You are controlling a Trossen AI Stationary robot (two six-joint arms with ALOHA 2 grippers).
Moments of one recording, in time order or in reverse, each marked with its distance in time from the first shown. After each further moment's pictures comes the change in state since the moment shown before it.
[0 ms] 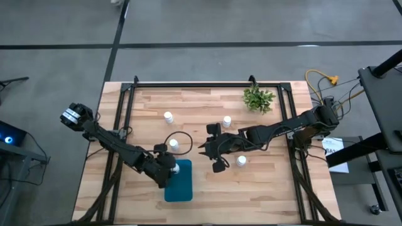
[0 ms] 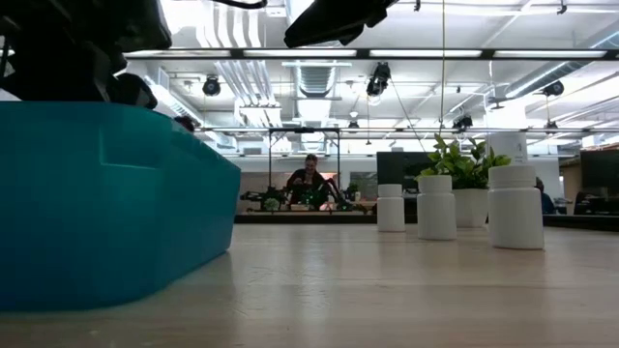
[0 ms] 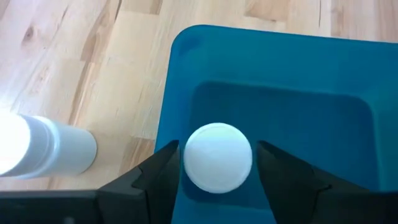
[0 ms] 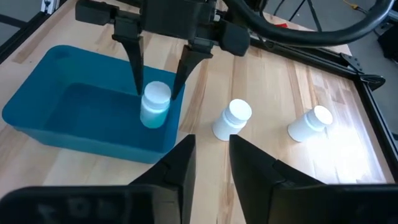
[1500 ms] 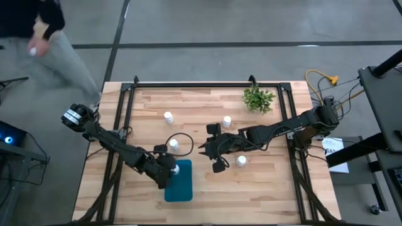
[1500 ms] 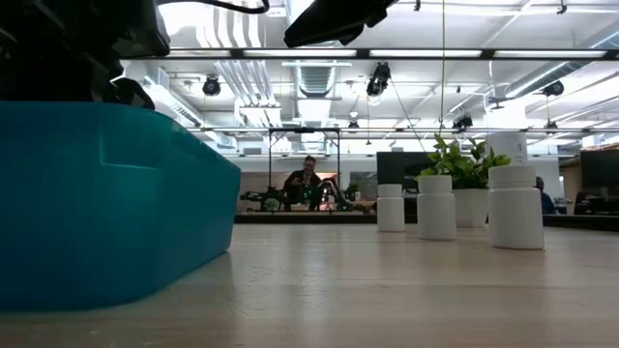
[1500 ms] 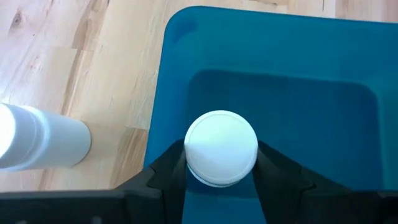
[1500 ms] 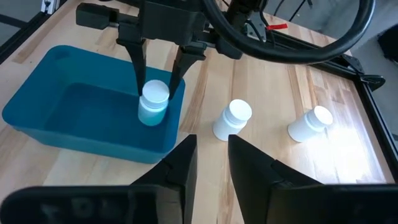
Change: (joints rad) left arm 0.000 0.023 0.010 -0.029 0.028 -0.009; right arm 0.001 0.000 0.000 0.000 0.000 -0.001
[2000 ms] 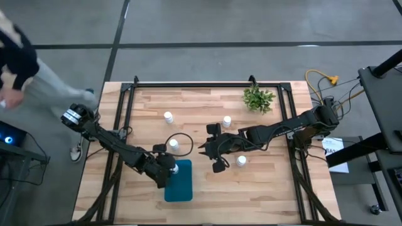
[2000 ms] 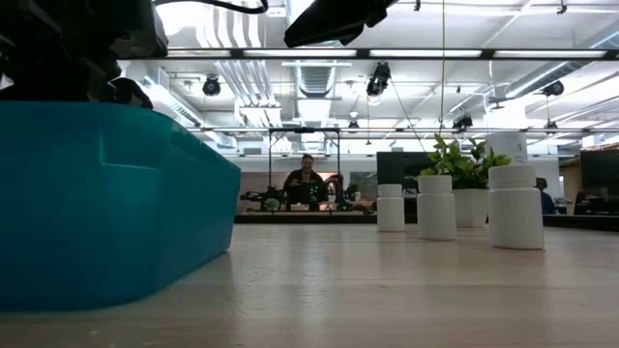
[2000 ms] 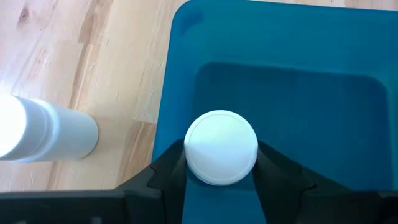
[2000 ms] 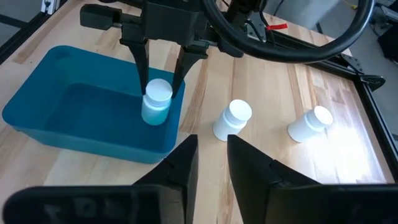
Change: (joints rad) left arm 0.000 -0.001 0.003 -0.035 -0.001 -0.003; right arm 0.000 0.000 0.000 0.001 0.000 0.000
